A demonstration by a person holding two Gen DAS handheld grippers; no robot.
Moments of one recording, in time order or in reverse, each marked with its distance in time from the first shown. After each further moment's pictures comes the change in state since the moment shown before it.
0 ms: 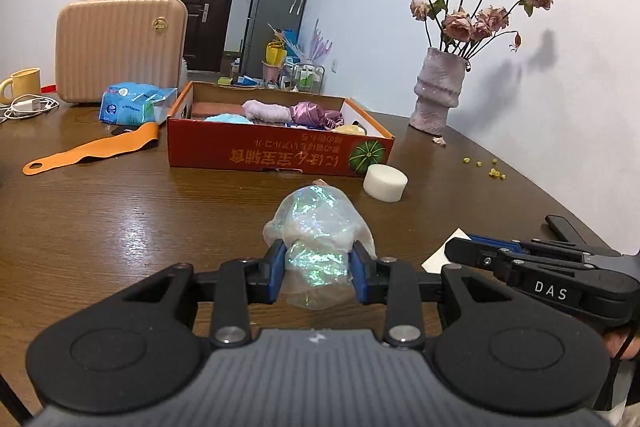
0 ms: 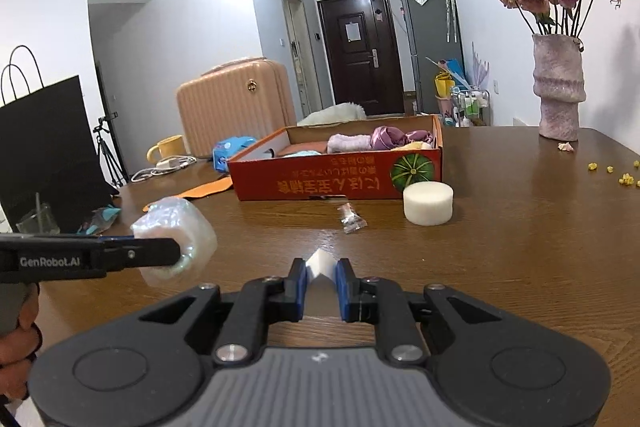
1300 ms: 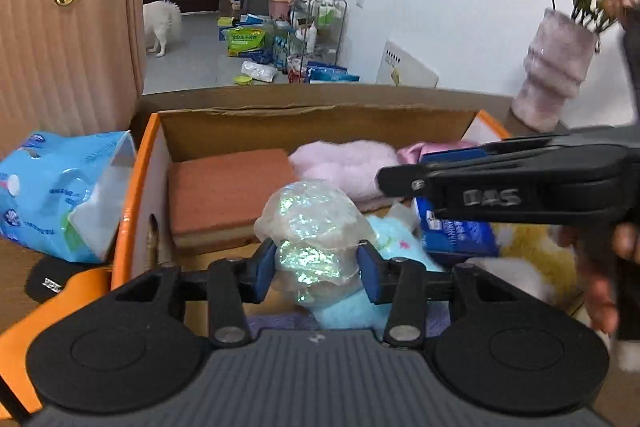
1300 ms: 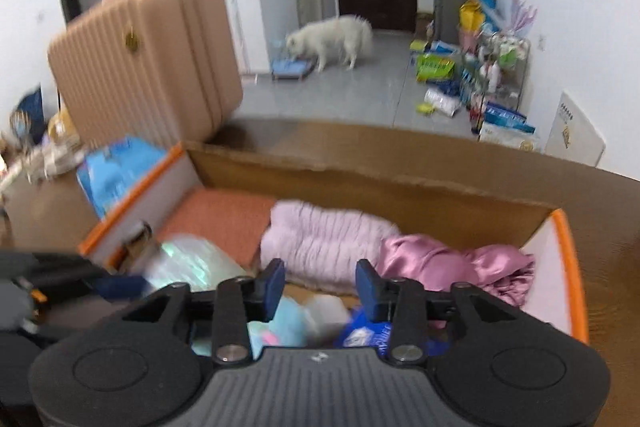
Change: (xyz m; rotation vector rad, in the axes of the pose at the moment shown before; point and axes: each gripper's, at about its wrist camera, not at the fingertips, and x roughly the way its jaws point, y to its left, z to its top) left arm 0.318 0.113 0.182 0.044 0.236 0.034; right arm 0.379 -0.039 0.210 -0.075 0.306 -0.041
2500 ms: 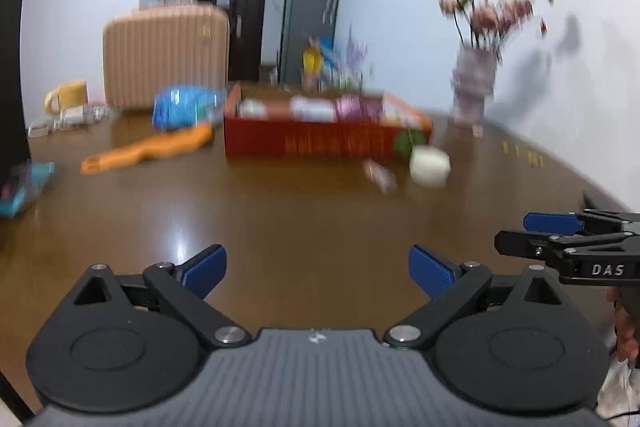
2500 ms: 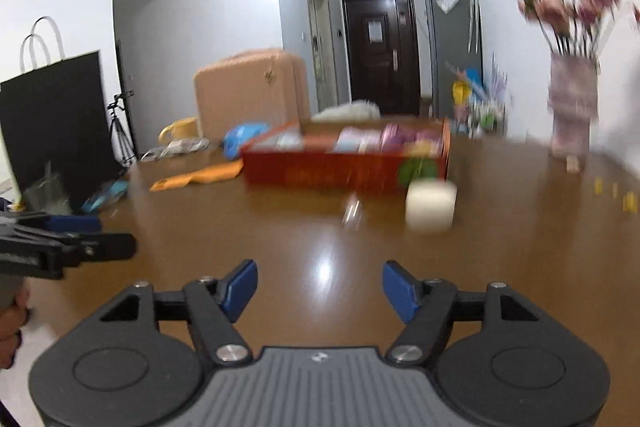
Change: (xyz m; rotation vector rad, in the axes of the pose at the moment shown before) left arm -0.293 -0.109 -0.293 -0.012 -0.236 0.119; right arm -0.311 0.045 -0.332 -0.008 -0.278 0.058
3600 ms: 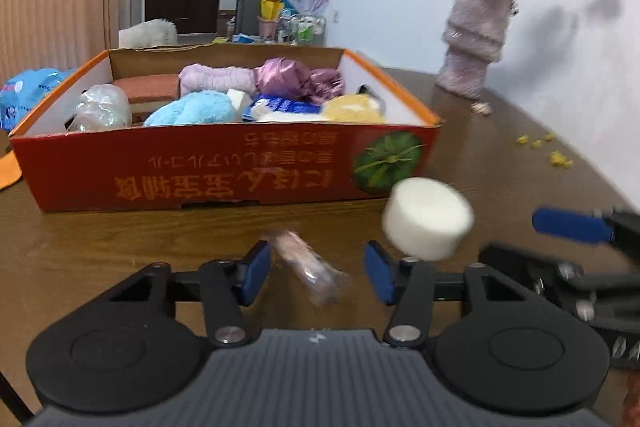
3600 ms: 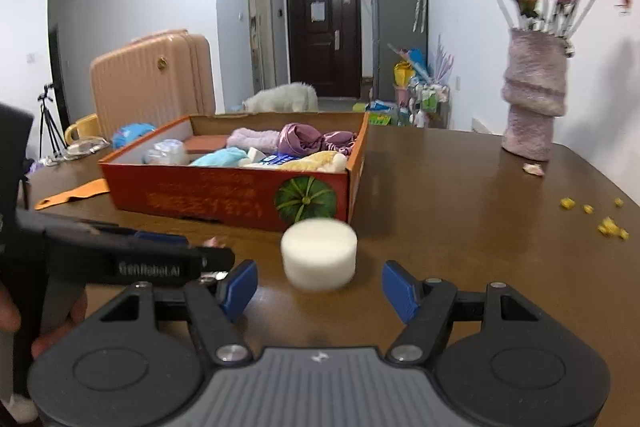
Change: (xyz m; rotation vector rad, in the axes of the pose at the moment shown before) left arm 0.260 -0.066 0.100 0.021 0.158 -0.099; right arm 0.134 -0.100 0.078 0.008 0.068 -0.192
